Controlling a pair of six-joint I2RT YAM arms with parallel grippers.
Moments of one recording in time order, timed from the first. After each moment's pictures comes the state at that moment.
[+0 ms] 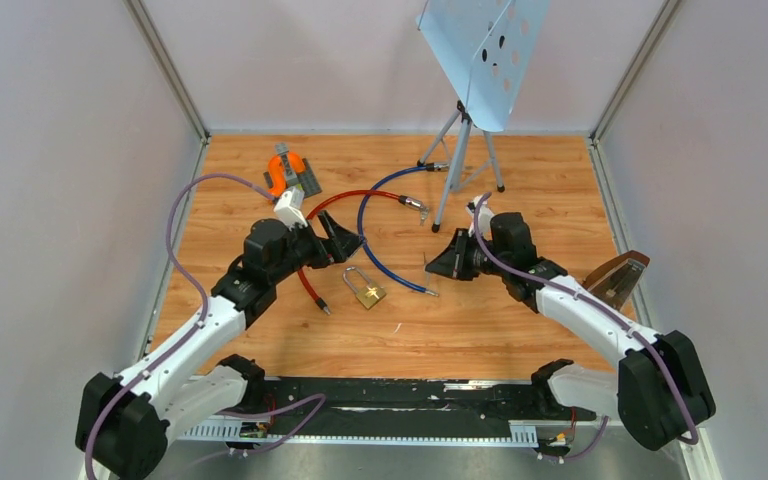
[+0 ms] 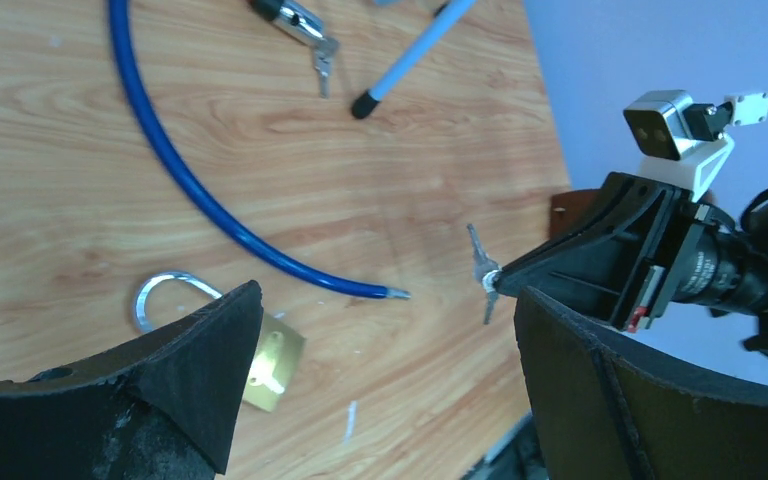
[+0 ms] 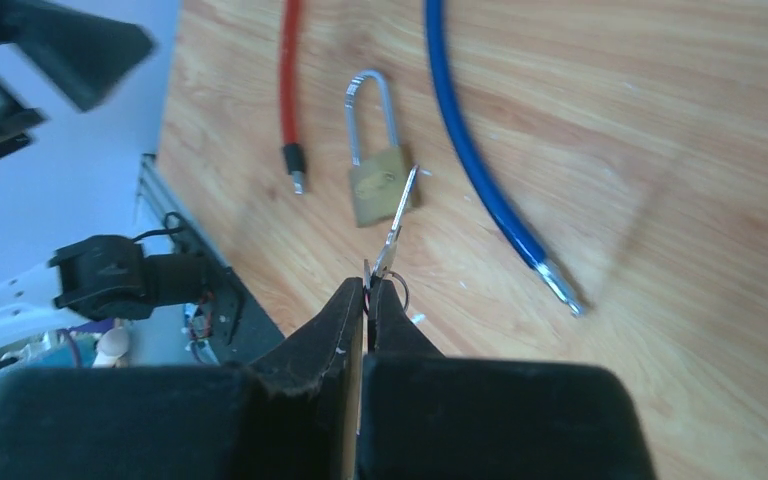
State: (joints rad) left arm -0.47 0.91 0.61 0.00 0.18 -0.69; right arm 0.46 1.18 0.65 -0.07 -0.48 0.62
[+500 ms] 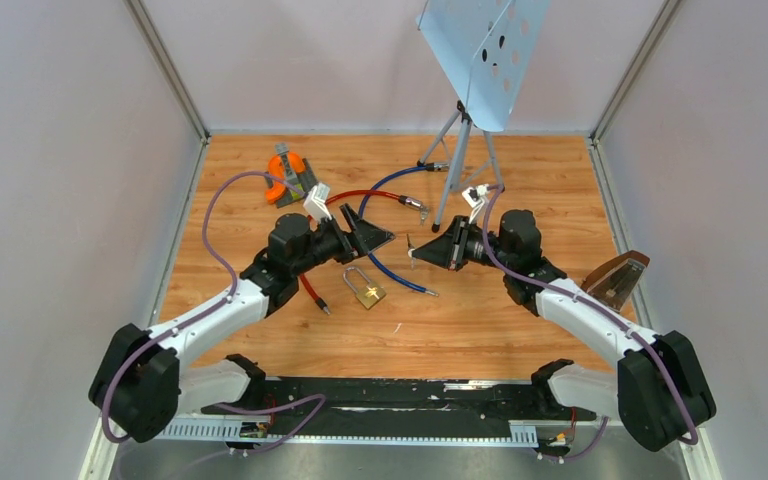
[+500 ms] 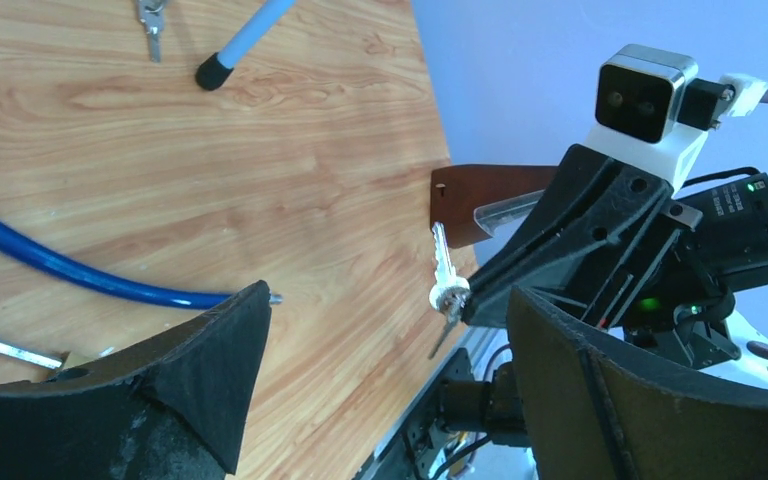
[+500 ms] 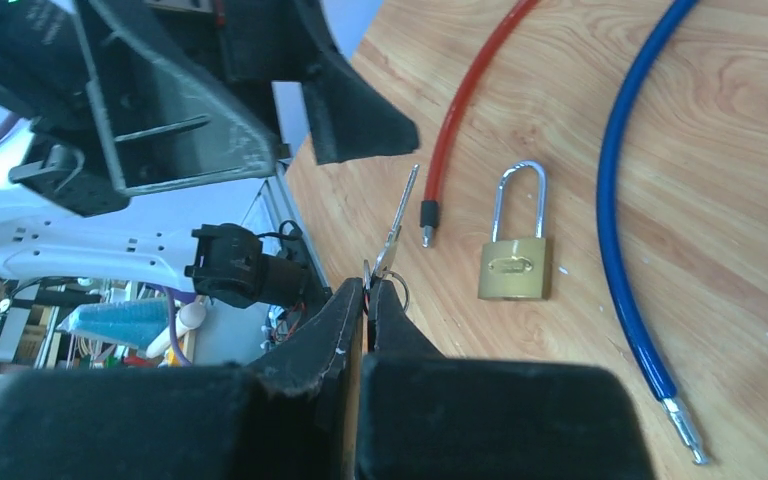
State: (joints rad) left arm -0.57 1.13 0.61 0.31 0.30 -0.96; right arm 0.46 1.17 0.60 0.37 -0.68 0.74
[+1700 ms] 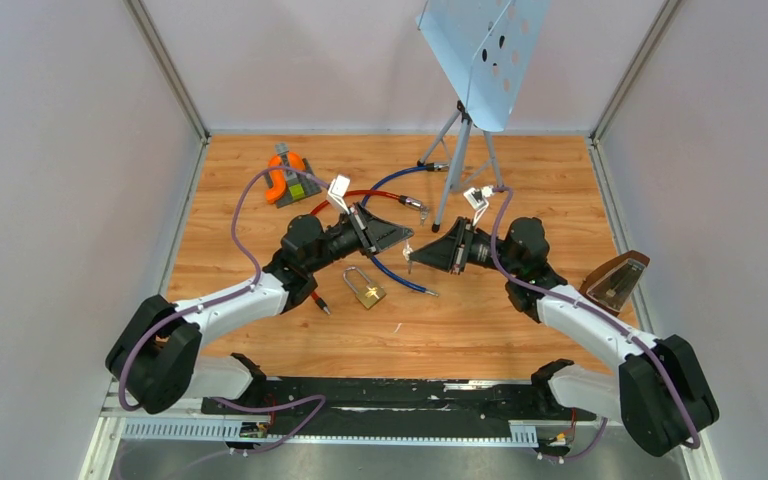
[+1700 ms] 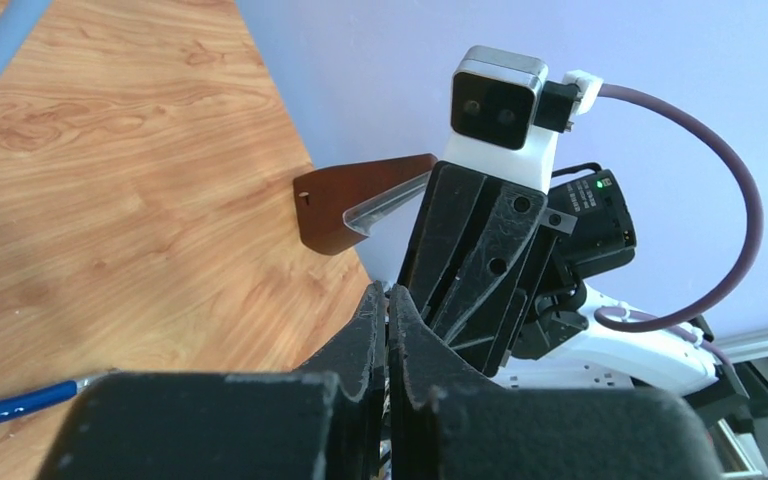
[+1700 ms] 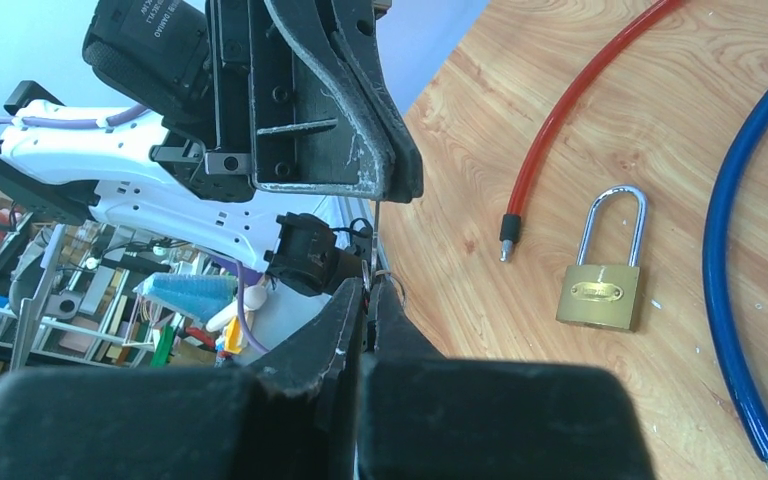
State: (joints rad) left arm -0.67 1.30 0.64 0.73 0.37 -1.11; right arm 0.47 1.14 0.55 0.61 -0.80 0.89
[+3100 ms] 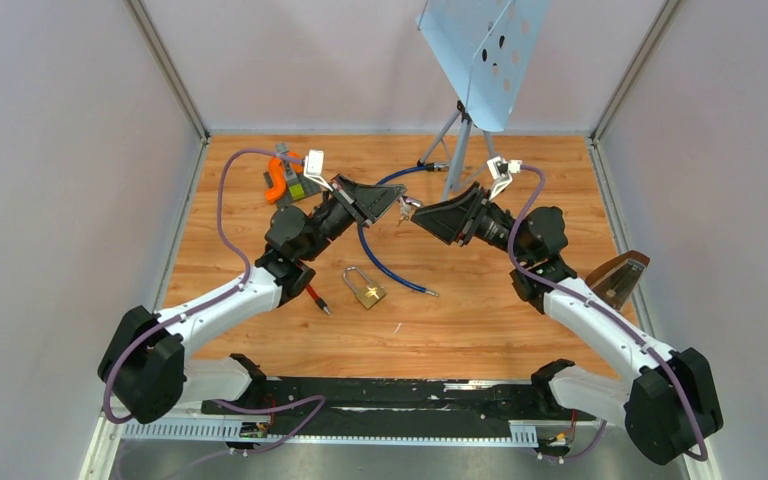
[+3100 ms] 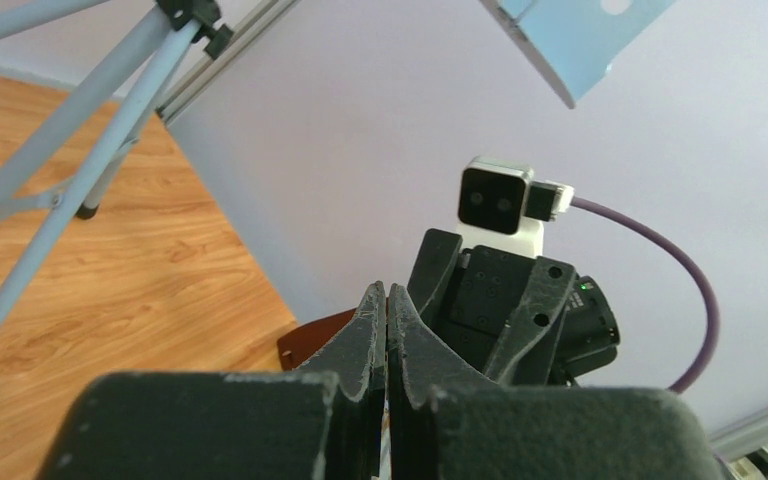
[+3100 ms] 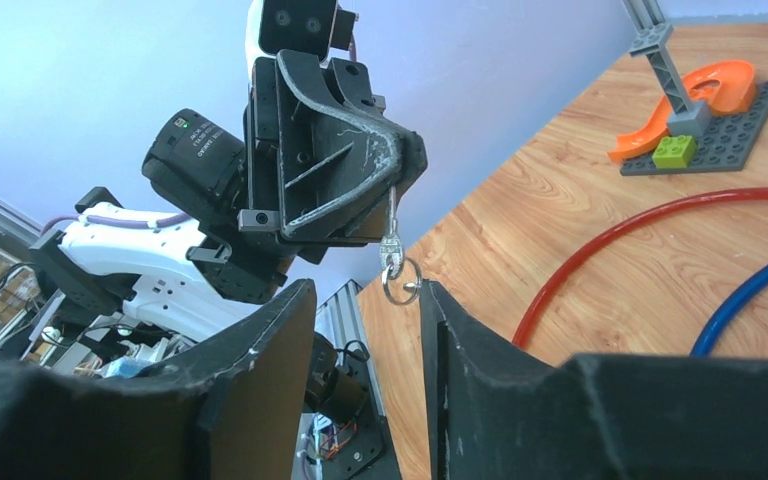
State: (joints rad) left arm -0.68 1.24 0.75 0.79 0.16 -1.02; right arm 0.47 1.10 0.68 0.70 -0.64 0.90
